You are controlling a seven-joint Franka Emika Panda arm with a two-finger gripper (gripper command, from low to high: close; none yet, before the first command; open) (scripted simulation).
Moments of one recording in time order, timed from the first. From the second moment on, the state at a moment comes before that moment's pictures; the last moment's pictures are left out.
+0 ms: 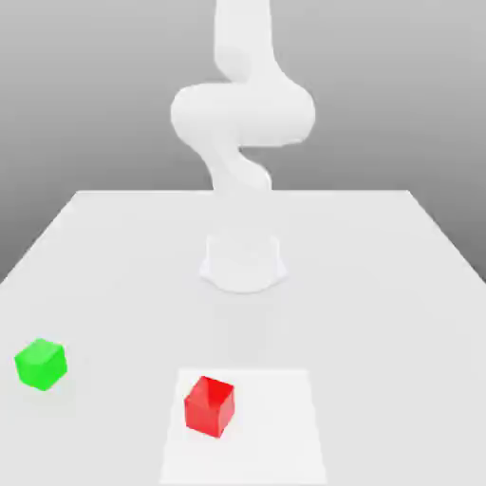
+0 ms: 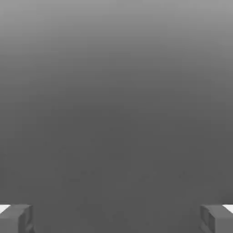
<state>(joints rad) -0.02 -0.71 0.01 -2.34 0.00 2.35 0.83</state>
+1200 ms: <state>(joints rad) -0.12 0.22 0.01 -2.69 -0.01 2.91 1.10</state>
